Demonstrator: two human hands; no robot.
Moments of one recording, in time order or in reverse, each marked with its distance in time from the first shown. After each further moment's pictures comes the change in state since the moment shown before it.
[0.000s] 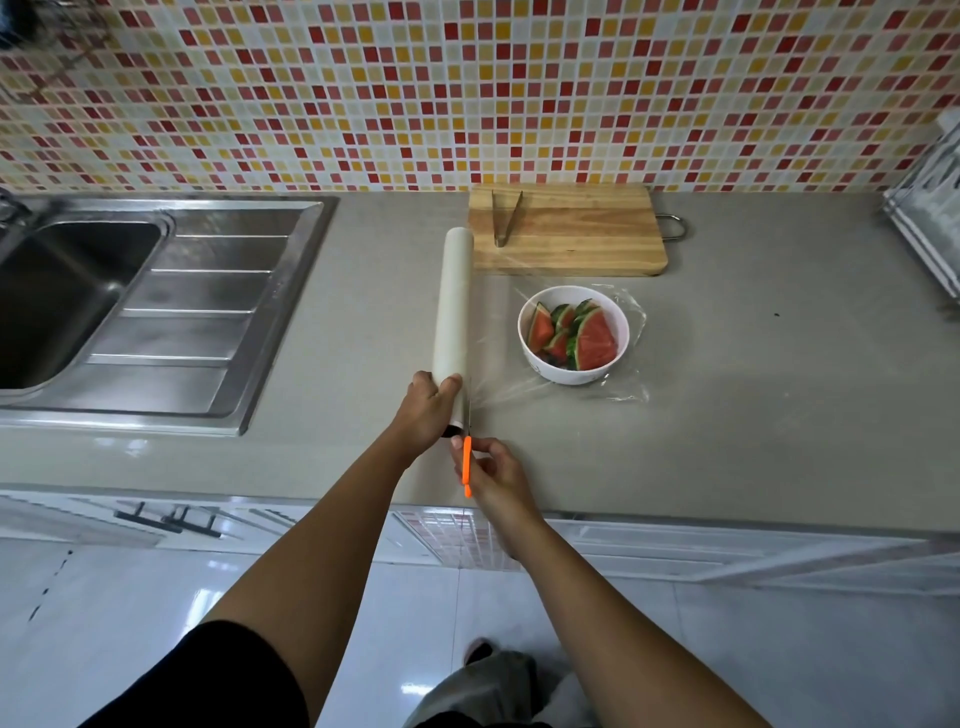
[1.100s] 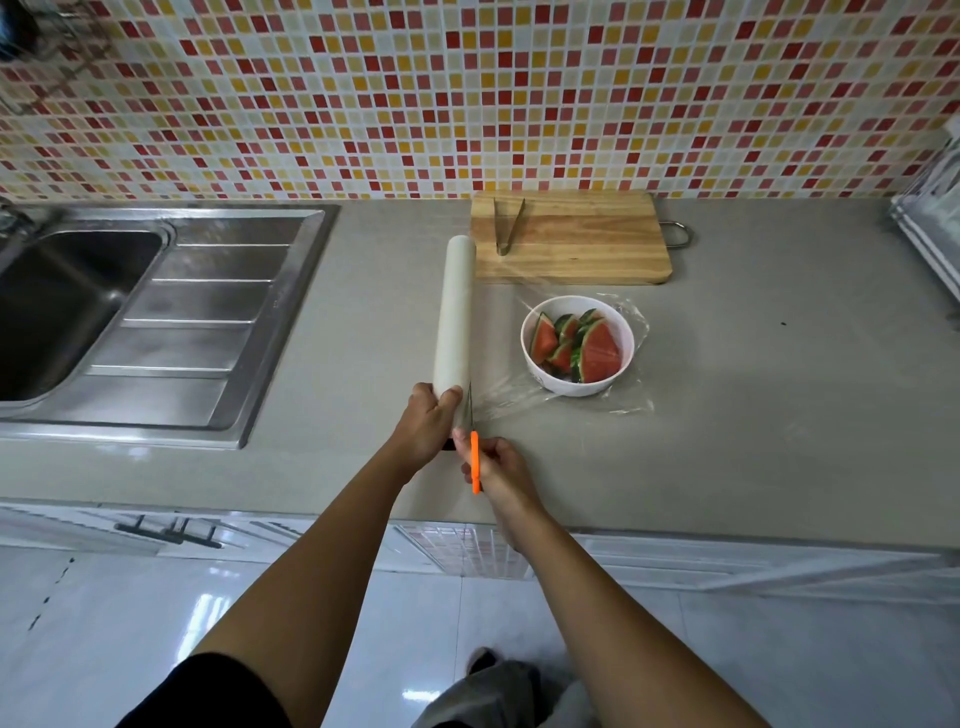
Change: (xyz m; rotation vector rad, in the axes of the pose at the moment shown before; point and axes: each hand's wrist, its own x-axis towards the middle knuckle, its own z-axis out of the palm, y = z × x) left_hand -0.006 0.006 -0.002 -0.142 -0.021 0.042; right_hand 0.024 -0.012 0.000 -0.018 0.047 0.037
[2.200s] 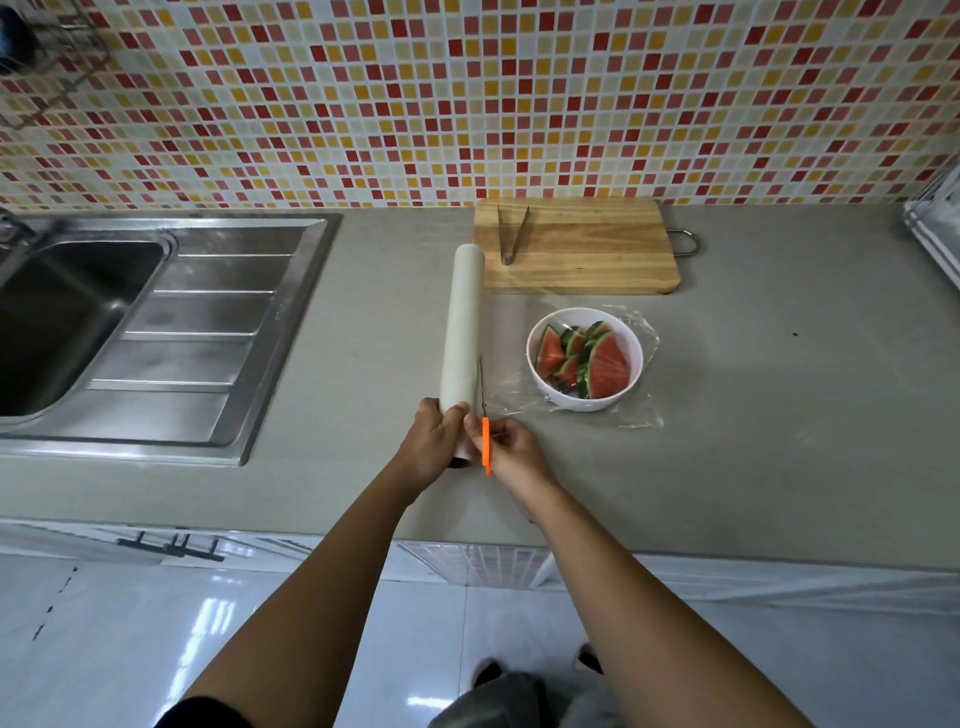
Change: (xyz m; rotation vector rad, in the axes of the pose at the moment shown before) left_hand 0.004 -0.004 -0.002 -0.051 -0.046 -0.055; right_hand 0.045 -0.016 -0.008 -0.064 -0.061 -0.086
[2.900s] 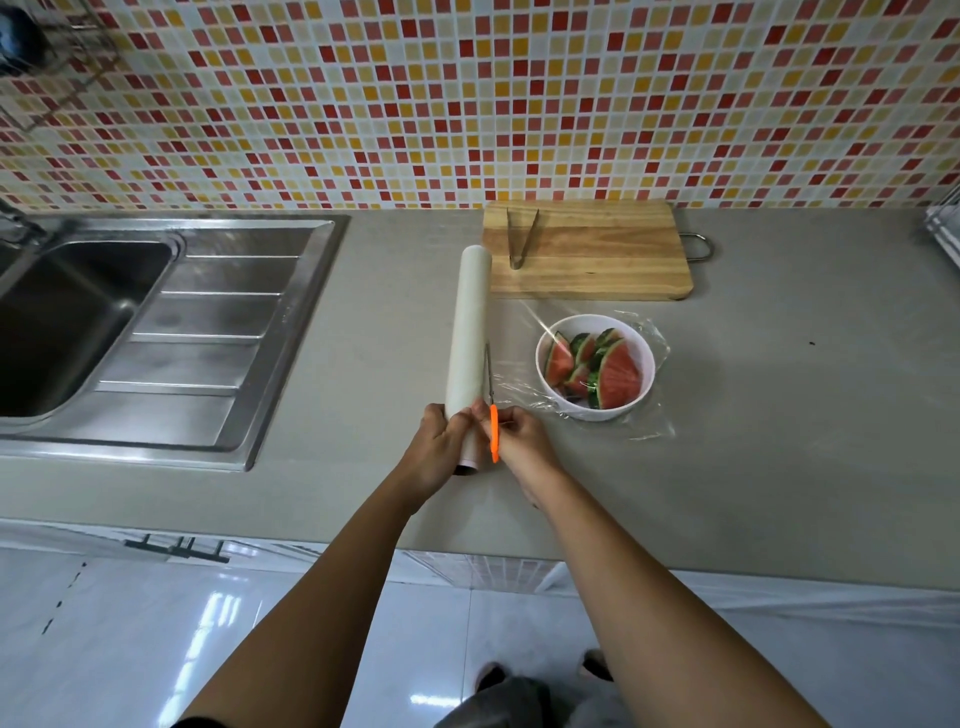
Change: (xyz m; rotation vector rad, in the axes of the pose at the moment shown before) left_hand -0.004 0.006 -0.001 -0.016 -0.005 -0.010; right_hand 0.023 -0.016 0.001 -0.020 0.066 0.014
